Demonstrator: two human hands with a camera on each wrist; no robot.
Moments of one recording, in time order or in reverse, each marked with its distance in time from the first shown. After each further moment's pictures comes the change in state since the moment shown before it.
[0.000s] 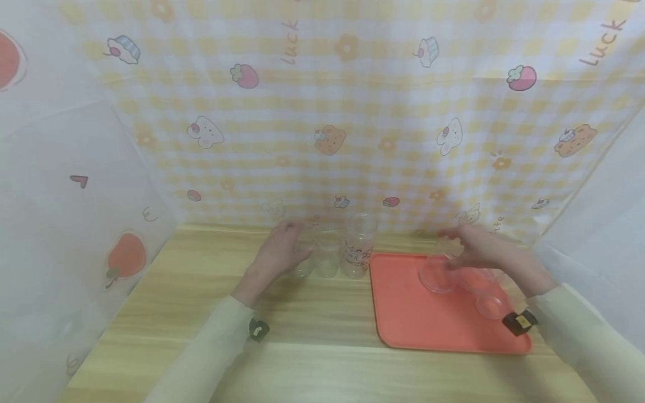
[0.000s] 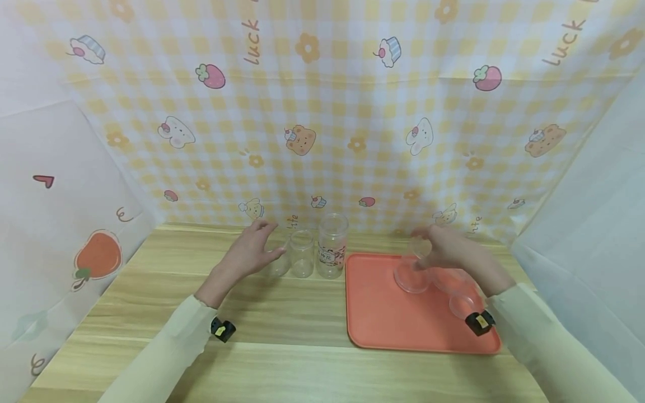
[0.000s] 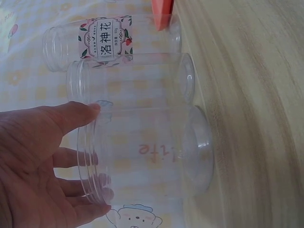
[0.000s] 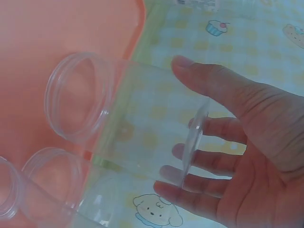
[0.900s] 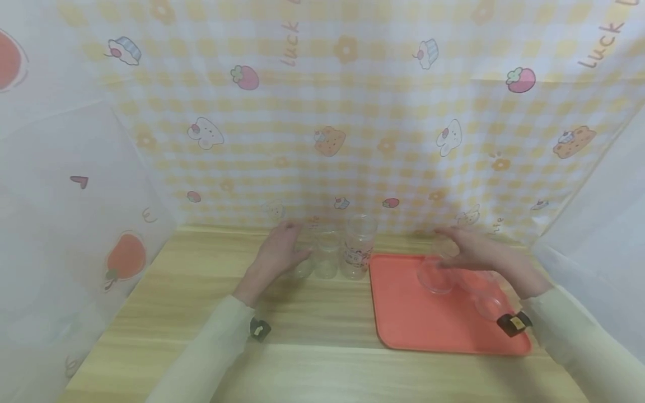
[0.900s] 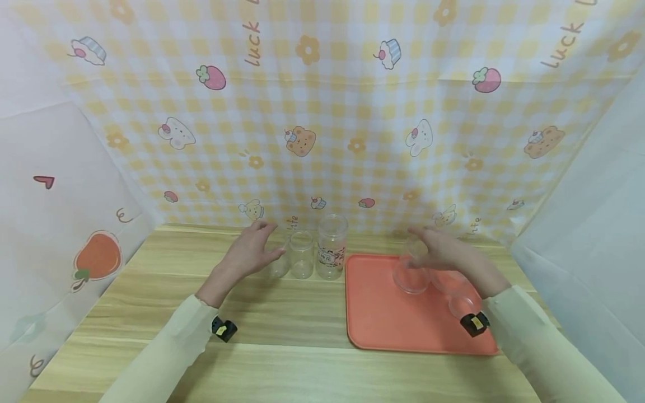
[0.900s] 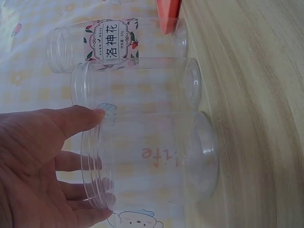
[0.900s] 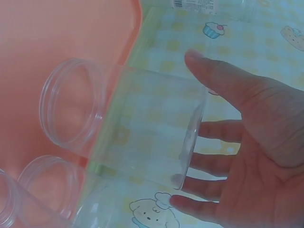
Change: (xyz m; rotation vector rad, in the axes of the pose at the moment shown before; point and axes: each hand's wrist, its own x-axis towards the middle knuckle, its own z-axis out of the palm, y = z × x) left_hand 0.001 0.001 -0.001 0.000 0.016 0.013; right_hand 0.001 -0.003 0.007 0.006 0.007 -0.009
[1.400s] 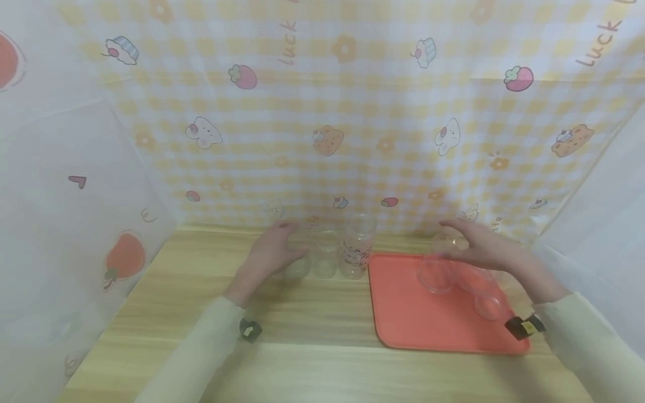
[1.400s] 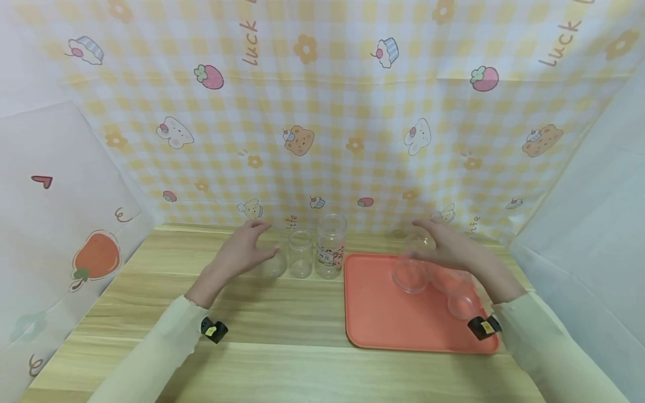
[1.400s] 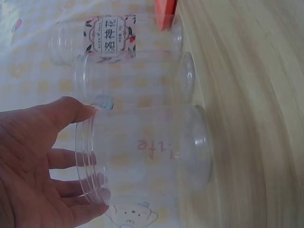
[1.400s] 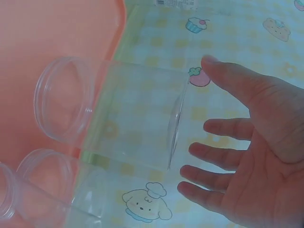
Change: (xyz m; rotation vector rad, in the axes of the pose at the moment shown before) left_hand -0.002 -0.012 -0.004 -0.051 -0.012 -0.025; right_hand -0.016 -0.002 -0.012 0.080 0.093 0.025
